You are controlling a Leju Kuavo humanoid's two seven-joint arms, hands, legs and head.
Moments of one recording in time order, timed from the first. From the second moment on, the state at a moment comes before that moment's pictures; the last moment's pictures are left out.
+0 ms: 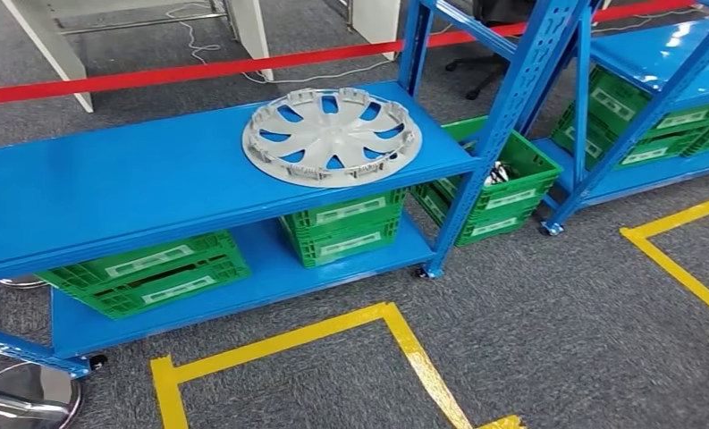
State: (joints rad) left arm -0.02 -0.13 0.21 -0.19 -0.72 0.27 0.01; right arm -0.03 0.12 0.39 -0.16 -0.06 0.03 0.00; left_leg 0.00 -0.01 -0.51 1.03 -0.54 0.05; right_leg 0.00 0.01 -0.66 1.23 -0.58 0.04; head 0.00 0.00
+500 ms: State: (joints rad) left arm -0.01 -0.13 0.22 -0.19 -0.71 0.27 0.00; right arm -0.02 0.12 0.39 -0.16 -0.05 0.04 0.01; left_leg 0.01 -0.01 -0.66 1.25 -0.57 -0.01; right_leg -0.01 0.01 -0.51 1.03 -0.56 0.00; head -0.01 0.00
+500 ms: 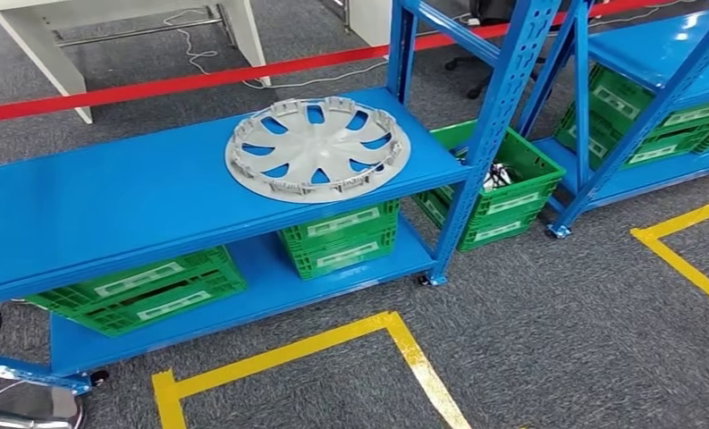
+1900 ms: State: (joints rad) left arm -0.02 -0.13 0.22 -0.18 -0.72 0.27 0.01; right arm -0.02 0.12 0.39 -0.16 -0.07 0.05 0.01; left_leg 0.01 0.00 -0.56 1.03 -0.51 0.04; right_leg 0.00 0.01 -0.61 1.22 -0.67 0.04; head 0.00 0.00
